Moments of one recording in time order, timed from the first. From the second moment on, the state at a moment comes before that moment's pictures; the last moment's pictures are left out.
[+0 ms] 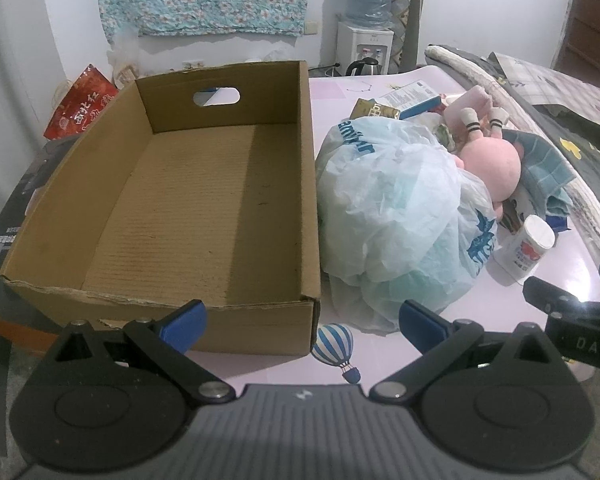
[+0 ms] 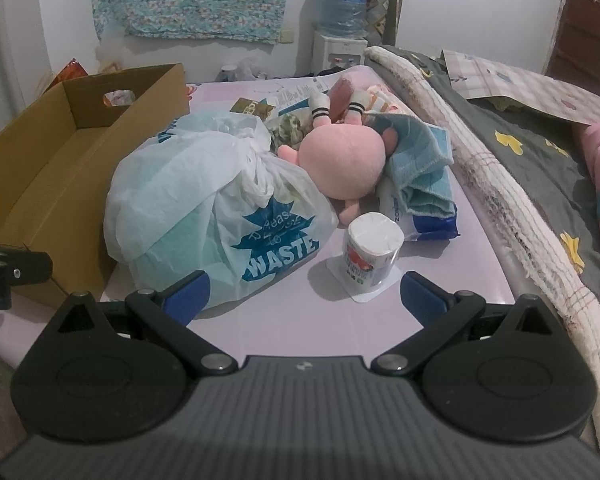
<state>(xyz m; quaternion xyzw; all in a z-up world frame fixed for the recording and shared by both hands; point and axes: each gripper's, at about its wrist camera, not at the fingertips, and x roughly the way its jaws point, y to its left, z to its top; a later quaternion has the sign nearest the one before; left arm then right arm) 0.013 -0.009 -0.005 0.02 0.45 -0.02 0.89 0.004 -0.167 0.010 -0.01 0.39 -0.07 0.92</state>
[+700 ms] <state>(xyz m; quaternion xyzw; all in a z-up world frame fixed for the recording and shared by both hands) 0.013 -0.010 -0.005 0.02 0.45 -0.02 0.89 0.003 -0.172 0.009 -0.01 0.39 -0.08 0.92</state>
